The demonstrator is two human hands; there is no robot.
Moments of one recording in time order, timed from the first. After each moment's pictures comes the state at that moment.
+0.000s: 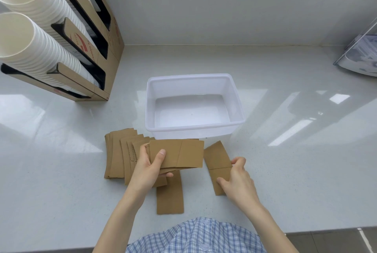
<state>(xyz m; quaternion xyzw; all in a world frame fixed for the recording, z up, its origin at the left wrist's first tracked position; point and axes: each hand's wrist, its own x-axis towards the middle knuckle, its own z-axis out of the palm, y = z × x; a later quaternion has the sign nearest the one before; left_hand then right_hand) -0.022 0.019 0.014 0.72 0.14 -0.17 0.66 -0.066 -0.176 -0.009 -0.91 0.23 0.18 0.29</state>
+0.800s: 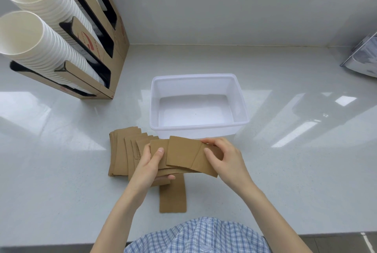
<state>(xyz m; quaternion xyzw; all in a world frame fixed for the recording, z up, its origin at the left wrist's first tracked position) -0.023 0.024 0.017 0.68 0.15 -0.21 0.68 -0.034 -0.160 0.017 -0.86 0.06 0.03 0.51</state>
